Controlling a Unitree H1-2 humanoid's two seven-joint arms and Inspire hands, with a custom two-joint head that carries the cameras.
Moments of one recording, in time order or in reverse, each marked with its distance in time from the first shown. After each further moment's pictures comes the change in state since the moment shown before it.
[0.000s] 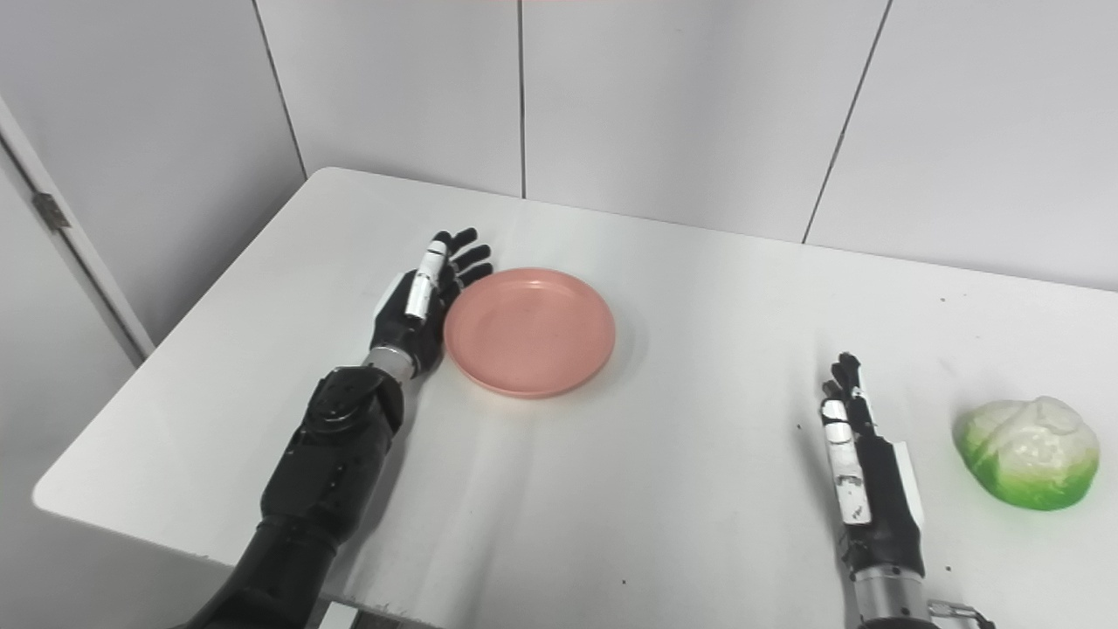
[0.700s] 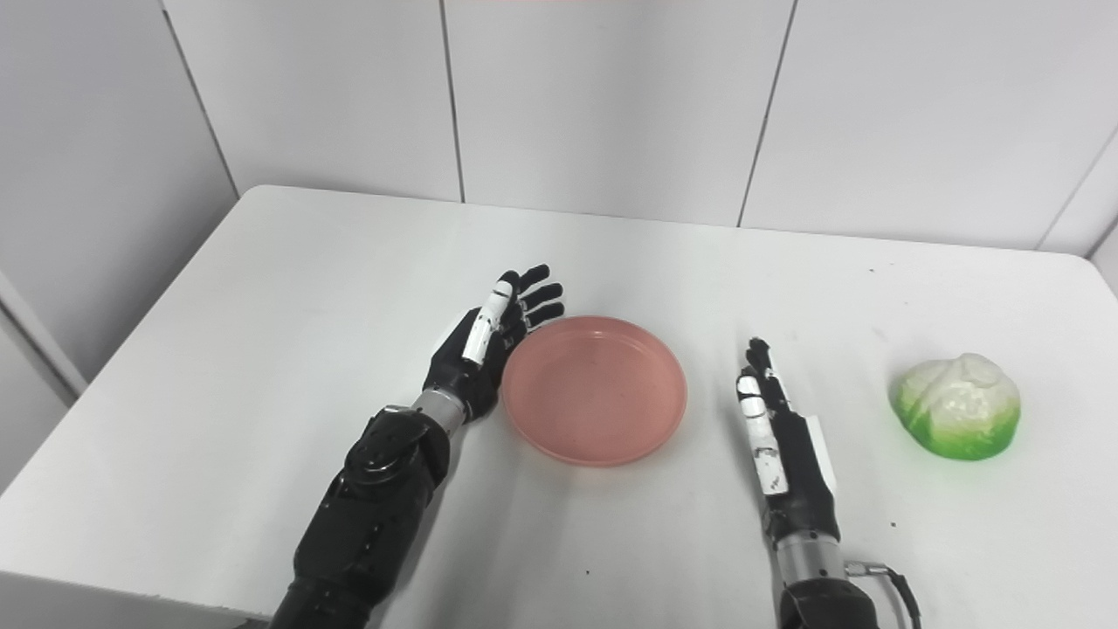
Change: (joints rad) left arm 0.049 -0.140 -0.126 -0.094 0.037 0.037 -0.064; right arm 0.011 0.051 0.029 -0.021 -0.028 0.057 -0.035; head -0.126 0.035
